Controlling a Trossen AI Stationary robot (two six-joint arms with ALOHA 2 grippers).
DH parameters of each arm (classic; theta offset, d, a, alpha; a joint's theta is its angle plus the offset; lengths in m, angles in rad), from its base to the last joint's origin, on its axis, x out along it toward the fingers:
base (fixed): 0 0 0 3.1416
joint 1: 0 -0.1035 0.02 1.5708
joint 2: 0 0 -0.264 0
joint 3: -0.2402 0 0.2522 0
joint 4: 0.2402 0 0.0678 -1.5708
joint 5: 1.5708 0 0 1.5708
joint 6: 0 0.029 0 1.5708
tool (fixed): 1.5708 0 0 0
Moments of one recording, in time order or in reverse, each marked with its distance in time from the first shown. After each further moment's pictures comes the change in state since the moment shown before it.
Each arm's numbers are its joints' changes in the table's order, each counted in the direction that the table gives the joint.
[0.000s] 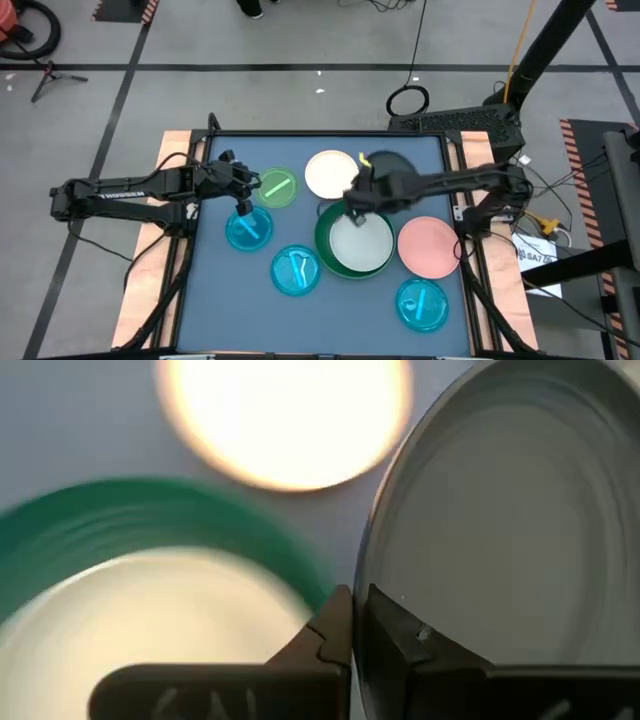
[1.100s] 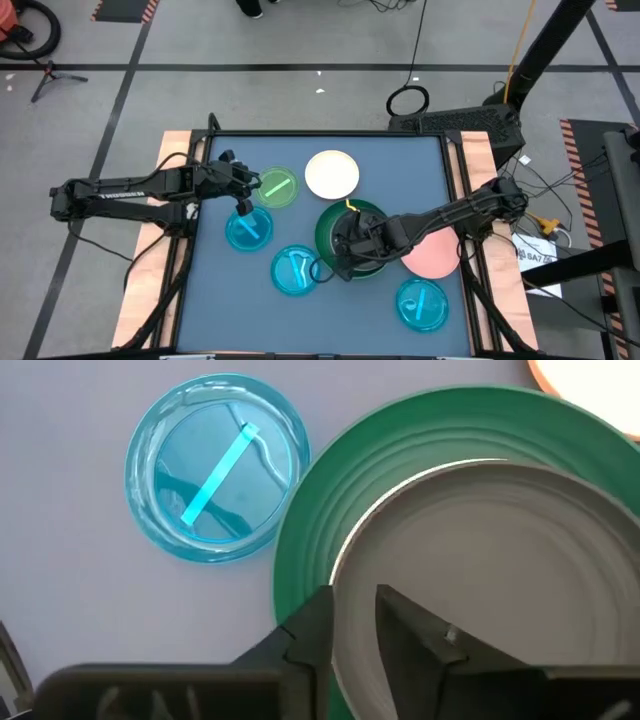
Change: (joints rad) left arm 0.000 0.000 0.000 0.001 0.000 -0.004; right arm -0.263 0.081 -0.041 -0.314 -0.208 0.053
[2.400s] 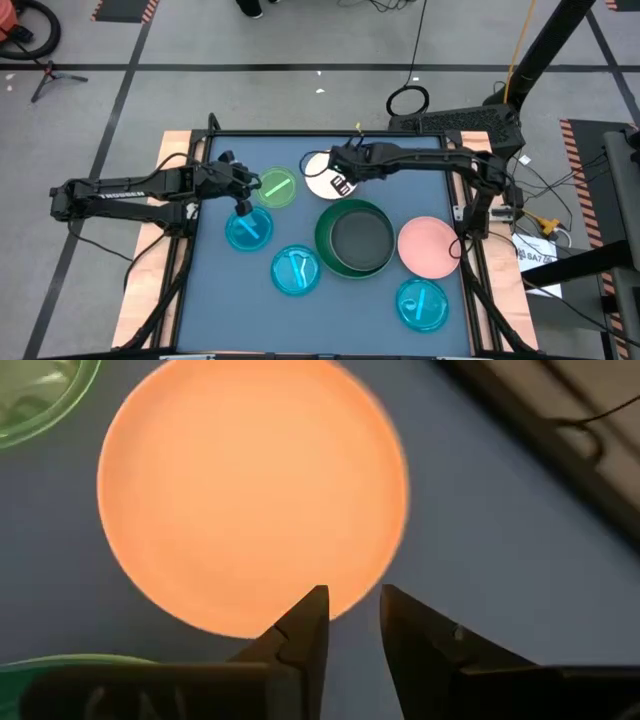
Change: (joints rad) left arm 0.001 0.000 0.000 0.029 0.000 -0.003; right arm 0.580 0.075 0.048 -0.024 0.104 -0.383
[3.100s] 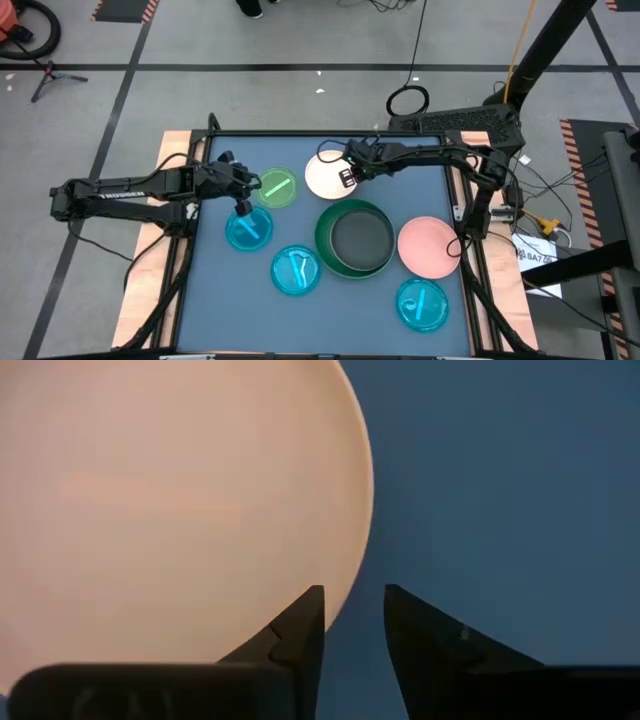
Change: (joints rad) left arm 0.000 0.000 0.000 0.008 0.000 -0.019; right arm 0.164 -0.006 0.304 -0.352 -0.153 0.142
